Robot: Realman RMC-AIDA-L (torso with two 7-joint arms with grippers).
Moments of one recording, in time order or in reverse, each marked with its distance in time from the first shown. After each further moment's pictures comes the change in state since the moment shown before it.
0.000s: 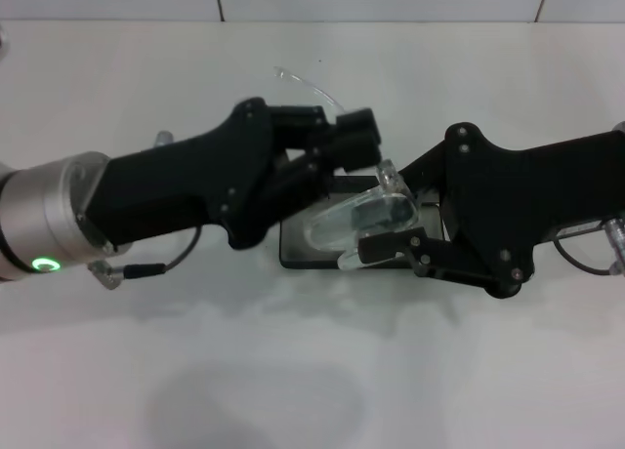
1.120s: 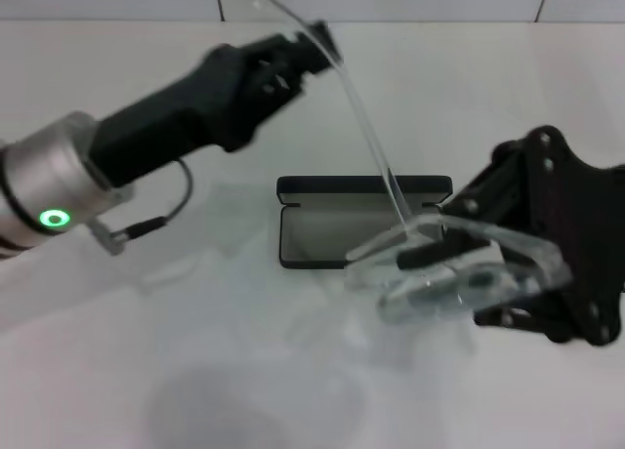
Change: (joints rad) left arm -0.049 -0.002 -0.182 -0.131 0.026 -0.107 -0.062; right arm 0.037 -0.001 -0.010 0.105 0.150 -0.224 -0.369
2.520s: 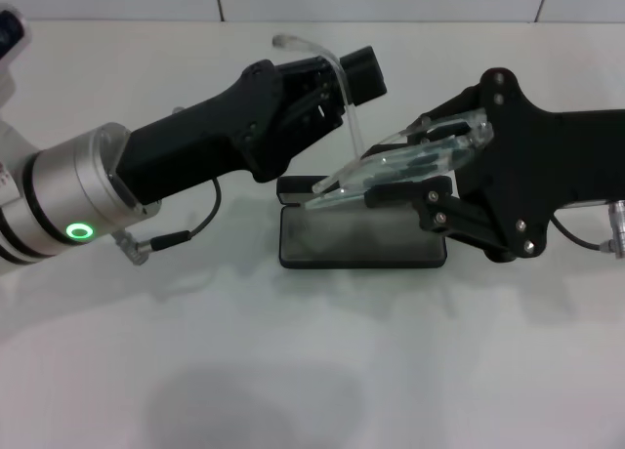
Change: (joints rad) left arm -0.040 -0.008 0.071 -0.042 -0.015 0.043 0.064; right arm 0.028 -0.006 0.029 0.130 0.004 0.152 -0.035
